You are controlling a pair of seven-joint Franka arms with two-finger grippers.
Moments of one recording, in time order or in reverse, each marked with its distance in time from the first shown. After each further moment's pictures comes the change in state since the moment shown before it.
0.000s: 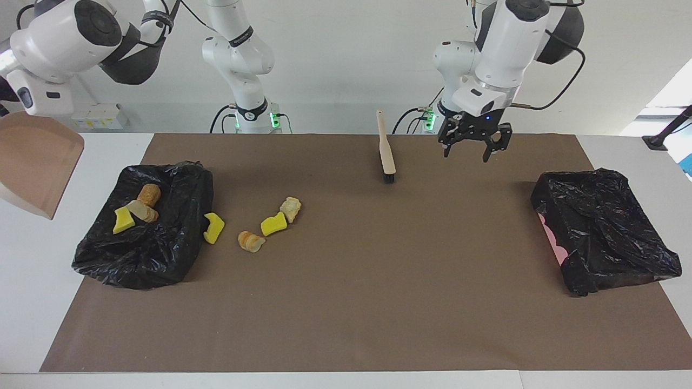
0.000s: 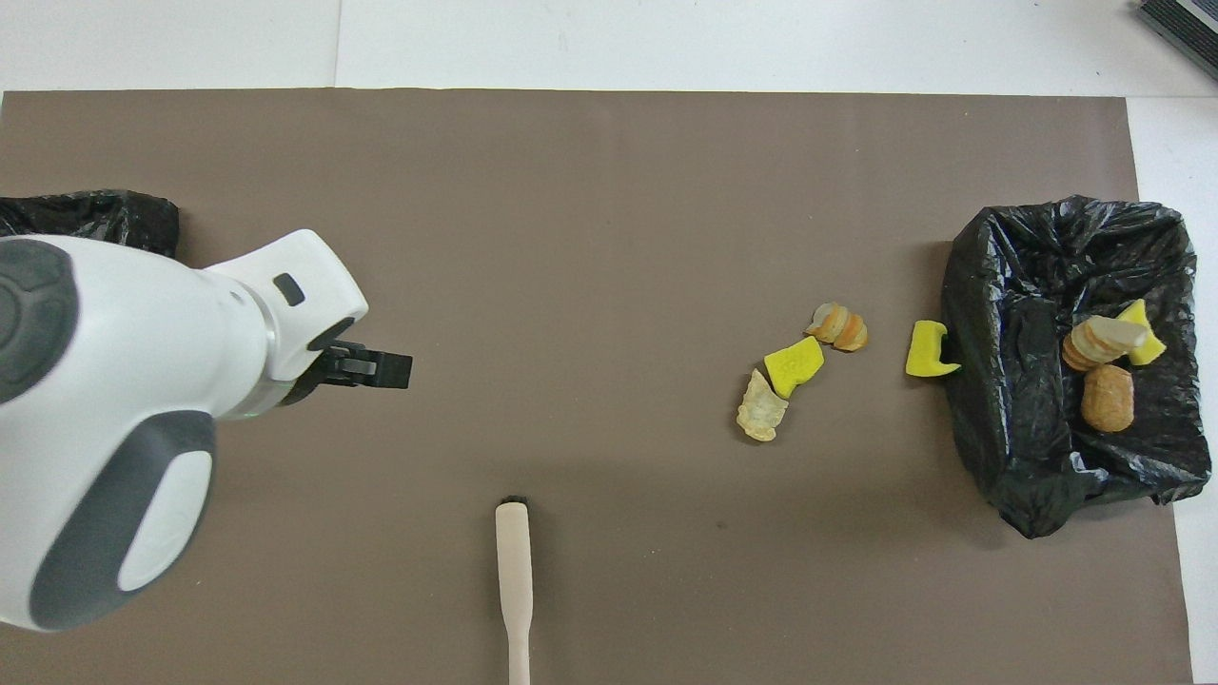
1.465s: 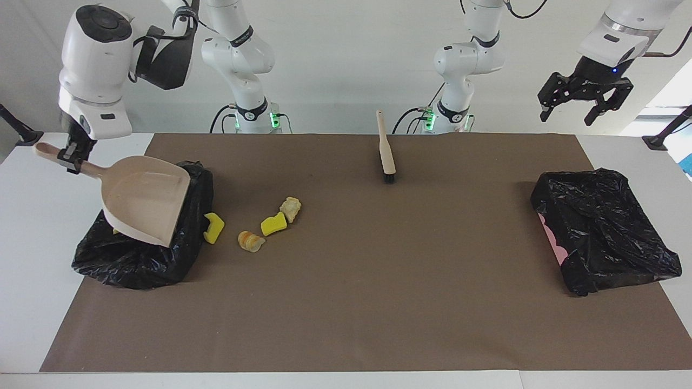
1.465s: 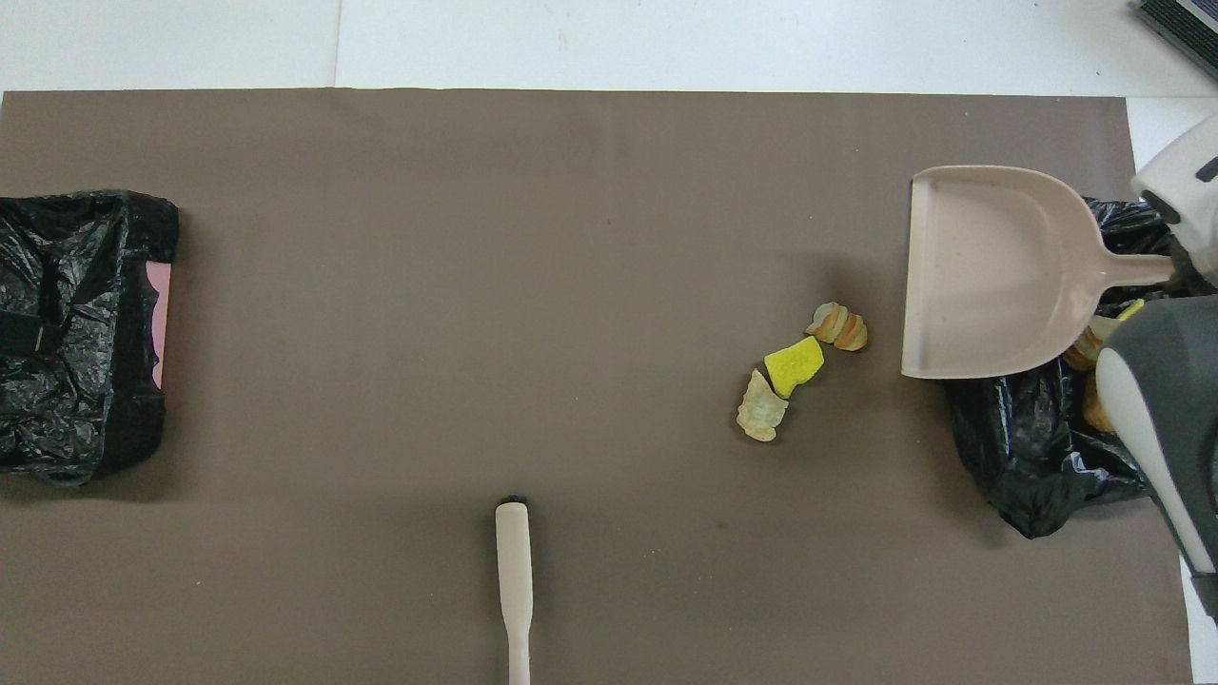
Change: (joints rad) left arm 0.184 0.042 0.034 0.184 0.000 -0.195 0.169; right arm 0.172 0.058 0.007 -0.084 0.719 0.000 0.286
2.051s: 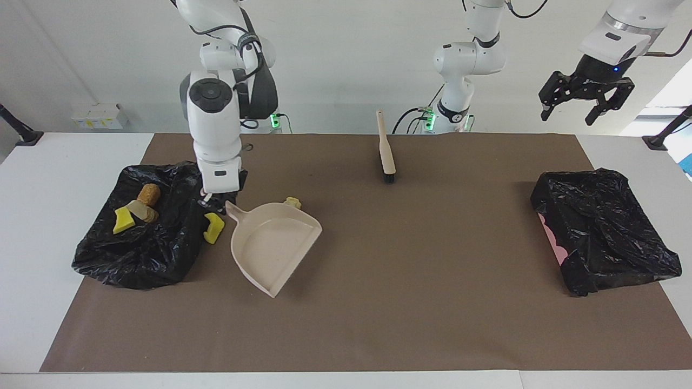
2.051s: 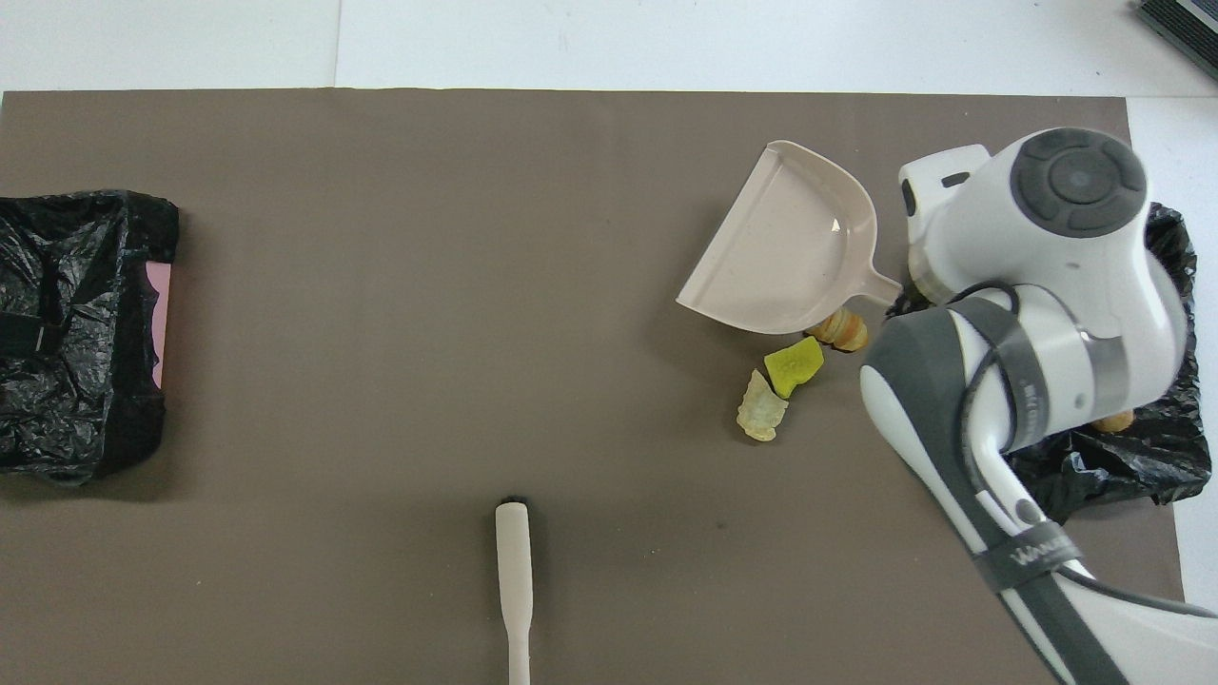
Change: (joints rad) left arm -0.118 0.000 0.104 0.005 0.000 0.000 0.009; right arm 0.244 0.128 0.005 -0.020 0.248 0.028 0.673
